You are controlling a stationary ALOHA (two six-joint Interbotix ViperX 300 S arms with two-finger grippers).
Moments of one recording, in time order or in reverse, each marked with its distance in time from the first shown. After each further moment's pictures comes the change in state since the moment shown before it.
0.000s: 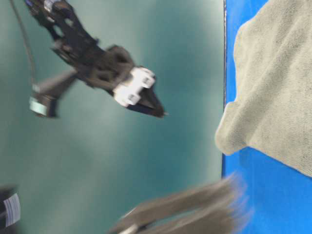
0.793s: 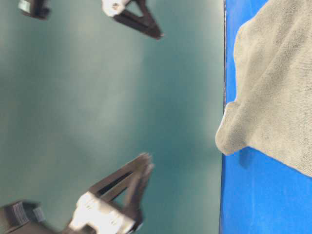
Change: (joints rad) left arm 0.560 -0.049 0.158 0.015 -0.298 0.253; right arm -0.098 -0.330 0.413 0.067 -0.064 0.195
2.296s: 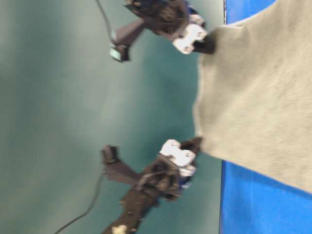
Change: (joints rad) left arm 0.336 0.445 -0.273 -0.005 -0.061 0.137; right arm -0.252 0.390 -0.137 -0.038 -0.161 -0.003
